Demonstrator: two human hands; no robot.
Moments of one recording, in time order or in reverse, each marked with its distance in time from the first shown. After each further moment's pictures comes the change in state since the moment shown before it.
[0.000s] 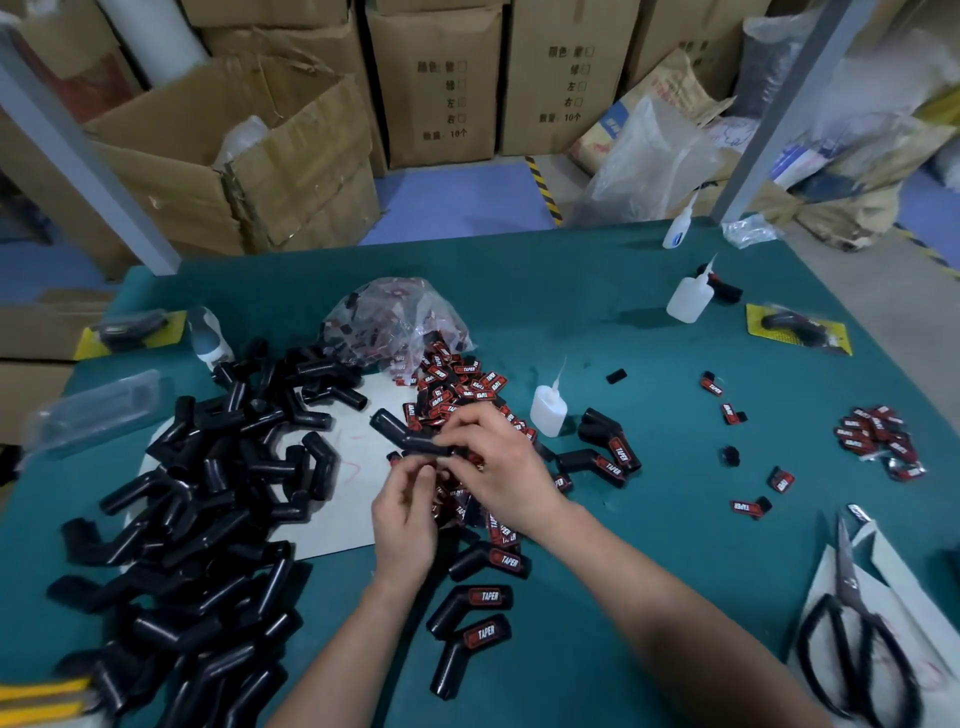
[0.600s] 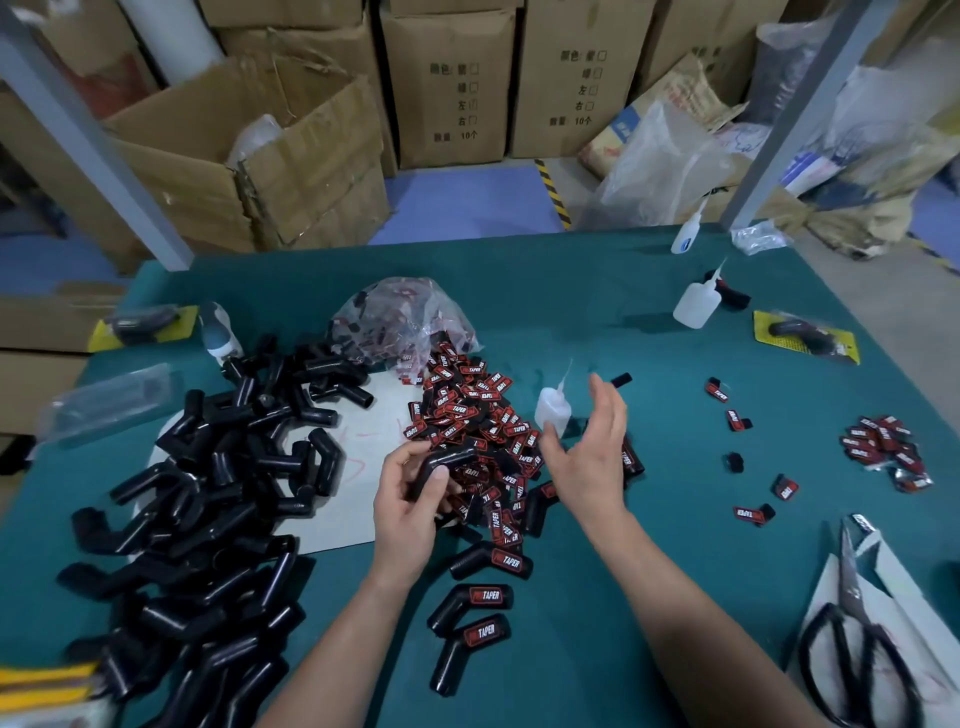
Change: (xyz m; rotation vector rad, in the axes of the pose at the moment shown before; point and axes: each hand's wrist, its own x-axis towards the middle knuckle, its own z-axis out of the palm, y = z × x) left_hand -0.001 0.009 -0.006 -0.075 -0.074 -0.033; right_hand -0.032 0.066 -0.034 -0.228 0.397 0.438
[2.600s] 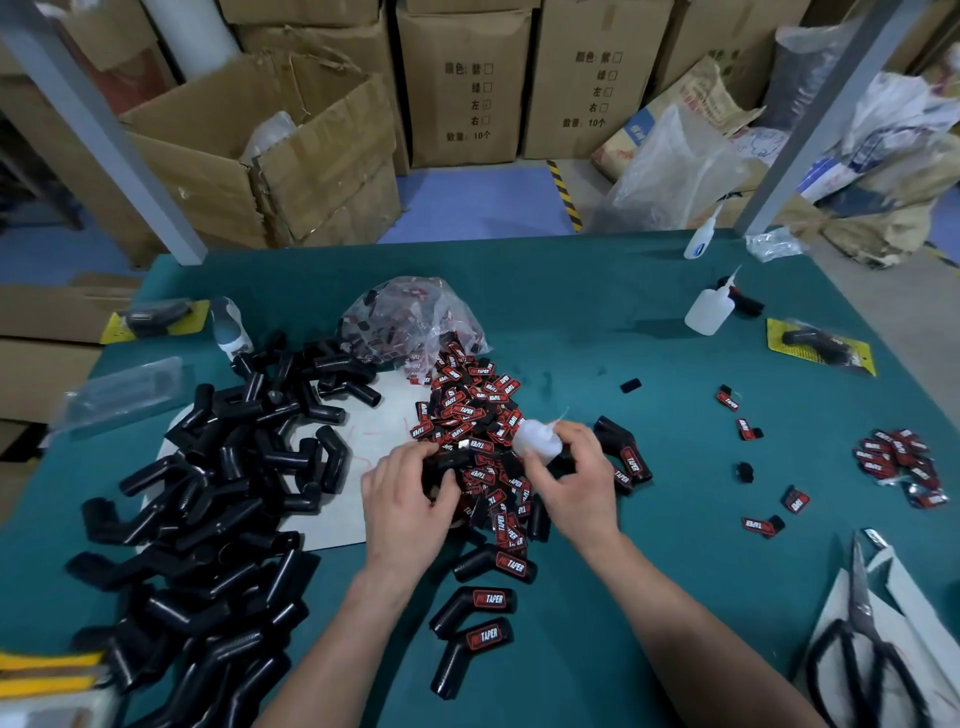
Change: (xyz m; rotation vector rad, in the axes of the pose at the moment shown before) left_hand 0.008 0.008 -0.007 0.996 0.048 0.317; right_hand -0.023 -0.009 0.004 0.182 -0.069 -0.117
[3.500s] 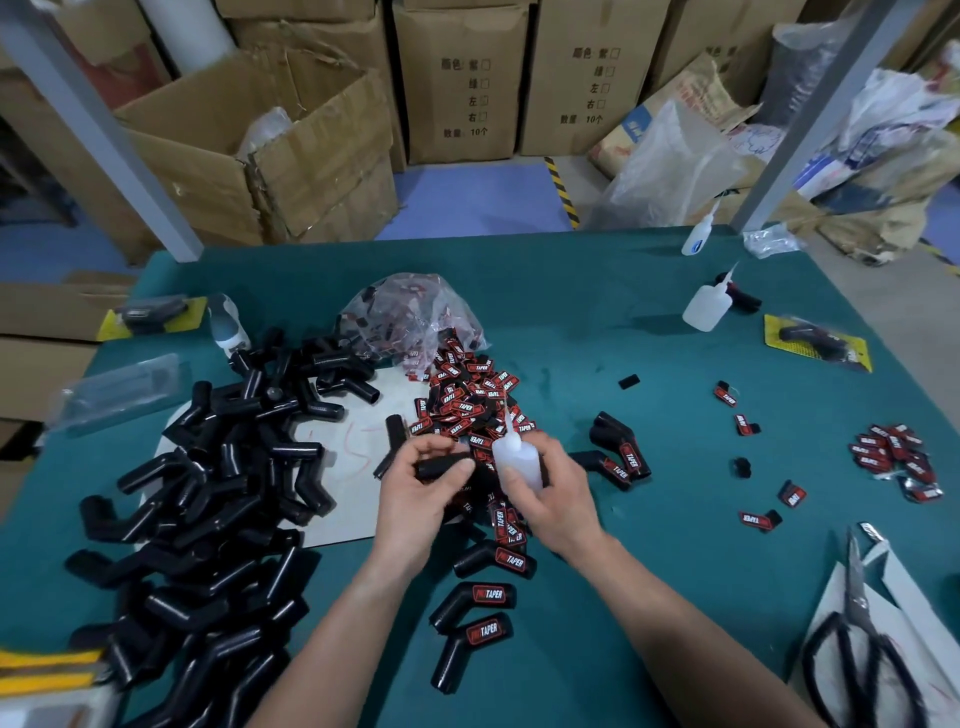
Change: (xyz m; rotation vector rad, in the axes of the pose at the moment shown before) left_hand 0.008 0.029 -0.013 -1.005 -0.202 -0.527; right_hand -0.013 -0.013 0.004 0.040 -0.220 -0.042
